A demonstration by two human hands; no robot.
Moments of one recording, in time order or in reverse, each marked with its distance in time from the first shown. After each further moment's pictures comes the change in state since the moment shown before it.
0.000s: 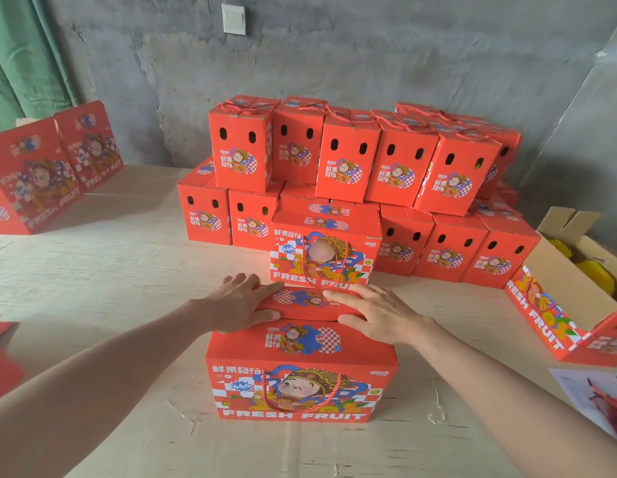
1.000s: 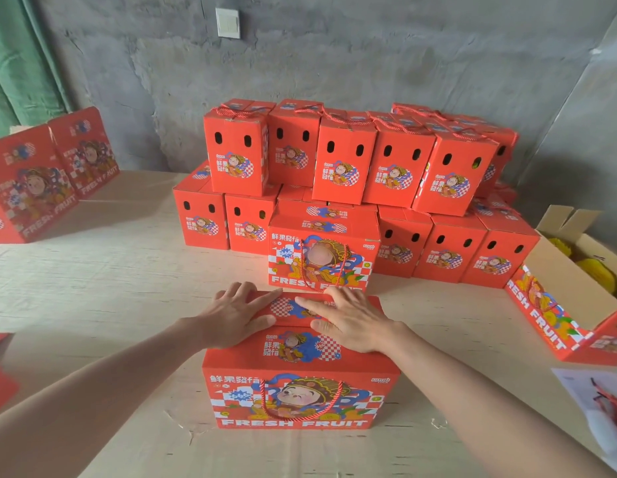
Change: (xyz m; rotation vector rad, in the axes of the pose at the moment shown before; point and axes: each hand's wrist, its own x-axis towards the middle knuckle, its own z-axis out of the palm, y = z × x) left_hand -0.007 0.005 0.008 -0.142 -0.027 -0.043; right_hand 0.024 -0.035 0.008 0.051 -0.076 -0.026
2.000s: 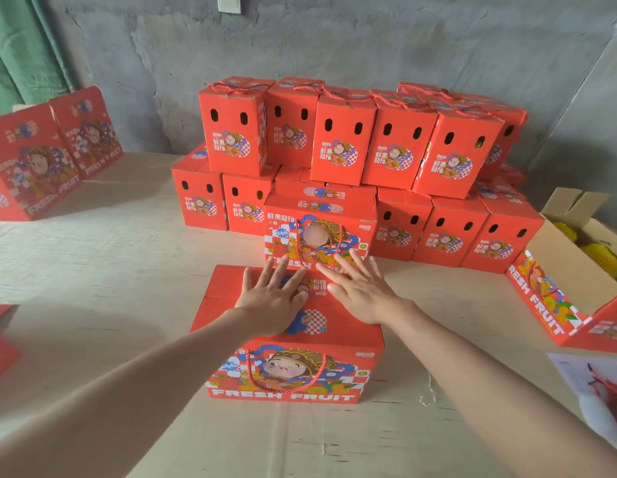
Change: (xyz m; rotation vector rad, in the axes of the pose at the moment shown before) left_hand 0.027 0.082 0.021 0.038 0.051 -0.172; right_hand -0.007 0.036 0.011 0.087 0.156 0.084
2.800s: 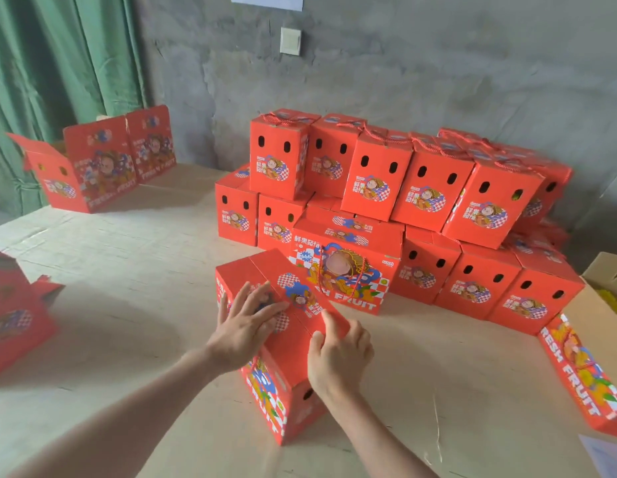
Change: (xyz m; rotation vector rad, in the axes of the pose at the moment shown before) left_hand -0.045 -0.046 0.031 -0.332 0.306 -0.121; right_hand -0.030 -0.101 0.042 0.379 0.524 0.433
